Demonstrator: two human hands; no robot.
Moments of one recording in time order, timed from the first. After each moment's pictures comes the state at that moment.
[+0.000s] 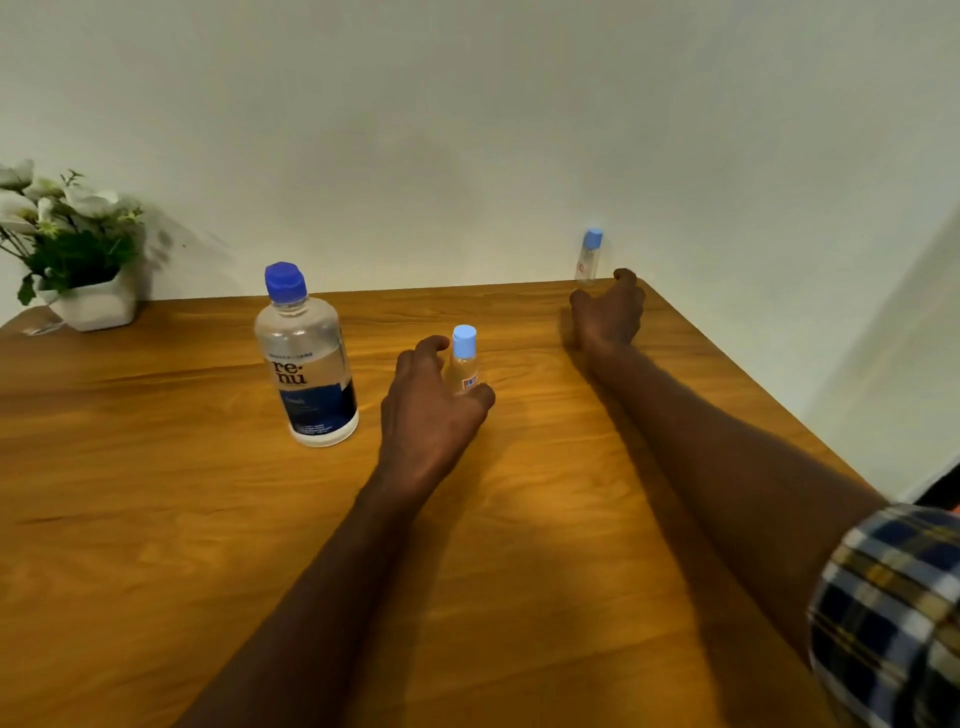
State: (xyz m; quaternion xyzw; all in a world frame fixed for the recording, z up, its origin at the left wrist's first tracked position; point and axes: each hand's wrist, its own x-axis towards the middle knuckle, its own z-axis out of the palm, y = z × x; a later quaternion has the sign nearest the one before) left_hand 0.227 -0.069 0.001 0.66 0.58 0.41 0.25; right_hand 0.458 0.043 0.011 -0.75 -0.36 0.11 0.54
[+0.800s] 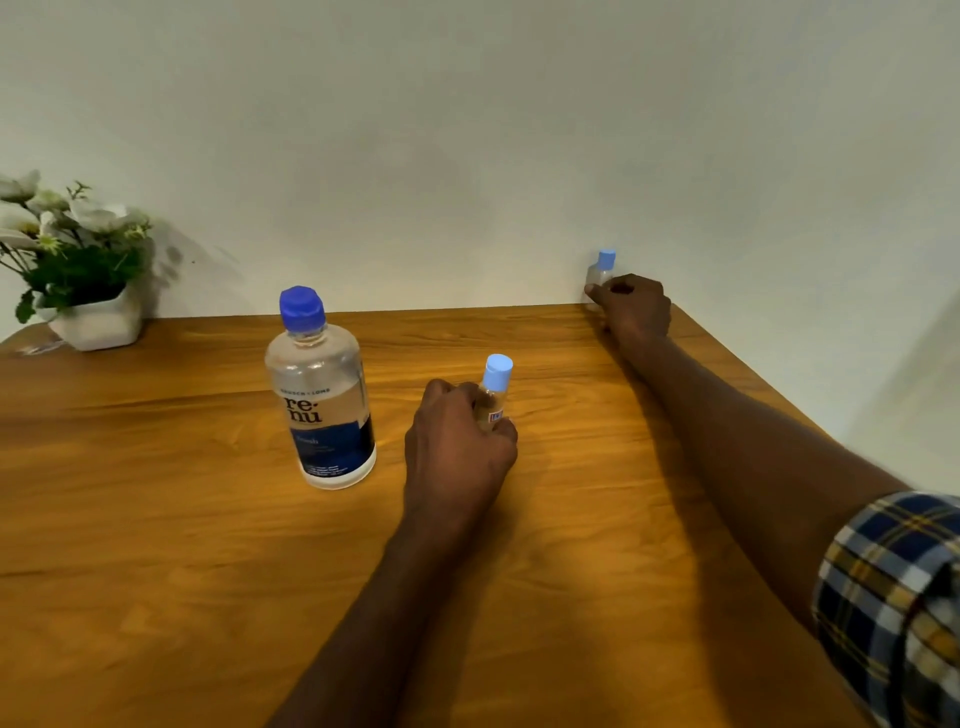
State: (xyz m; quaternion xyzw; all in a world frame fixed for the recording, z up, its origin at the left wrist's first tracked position) left_hand 0.230 -0.056 -0.006 0.67 0.61 0.36 0.21; right_hand 0.498 0.109 0.005 -0.74 -0.44 0.09 0.50
